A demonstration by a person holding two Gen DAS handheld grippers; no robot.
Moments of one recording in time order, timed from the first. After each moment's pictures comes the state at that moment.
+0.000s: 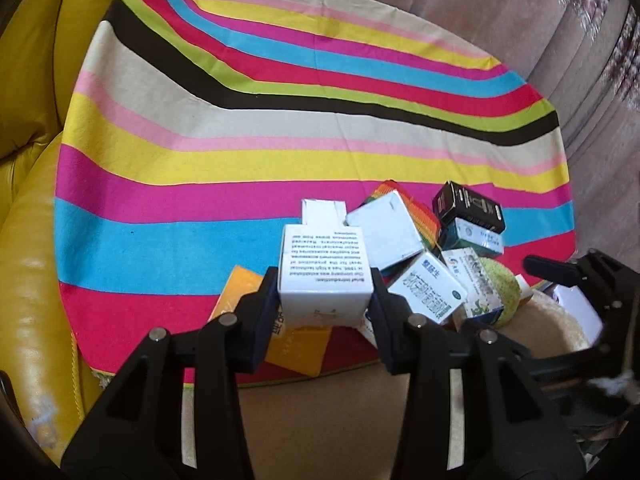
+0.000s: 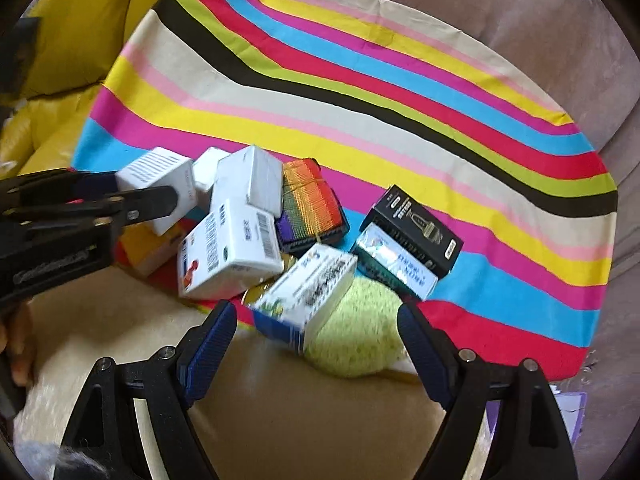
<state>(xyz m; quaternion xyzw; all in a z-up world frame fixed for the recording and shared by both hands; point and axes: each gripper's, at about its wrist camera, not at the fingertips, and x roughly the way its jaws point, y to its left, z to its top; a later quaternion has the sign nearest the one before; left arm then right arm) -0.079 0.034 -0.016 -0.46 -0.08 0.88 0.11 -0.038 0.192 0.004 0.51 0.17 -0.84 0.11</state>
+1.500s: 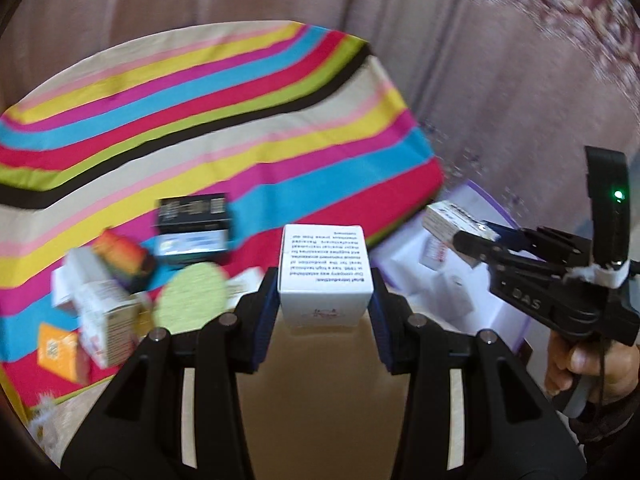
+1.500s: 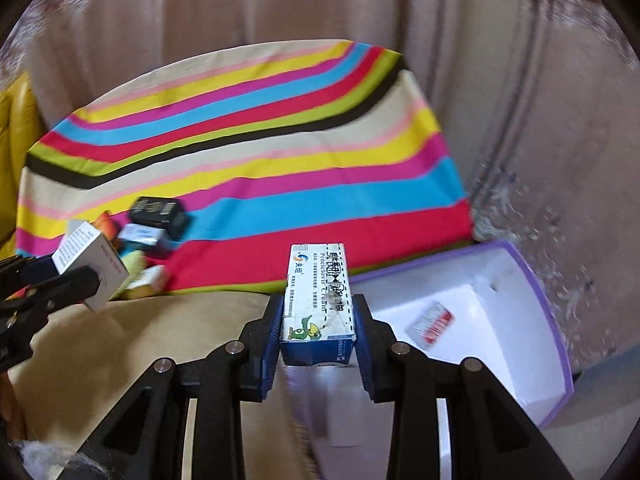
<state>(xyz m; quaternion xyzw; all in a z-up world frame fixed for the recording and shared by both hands) -0.003 0.270 0.044 -0.43 0.04 0.85 0.32 0.062 0.465 0.039 0.44 -0.04 -0.89 -0.08</state>
